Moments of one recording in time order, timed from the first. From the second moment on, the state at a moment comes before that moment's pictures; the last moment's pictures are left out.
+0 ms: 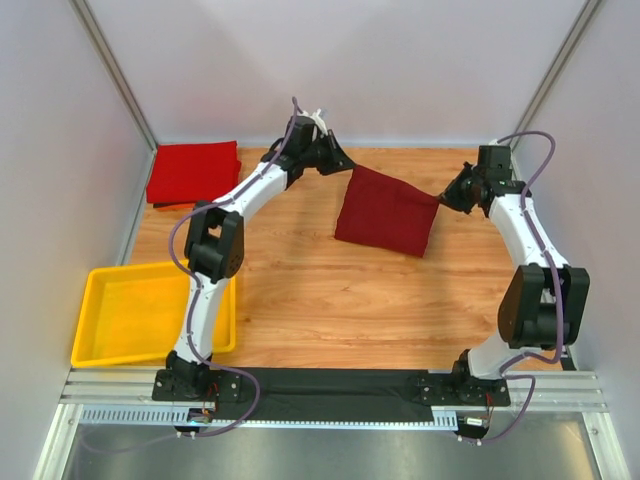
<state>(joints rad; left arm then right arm) -0.46 2.28 2.01 -0.17 0.45 -0.74 -0.05 1.57 1.31 -0.53 -0.19 0.64</state>
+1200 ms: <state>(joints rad) -0.37 2.61 2.13 0.19 0.41 -0.83 -0.14 2.10 1.67 -0.36 -0.20 0.65</state>
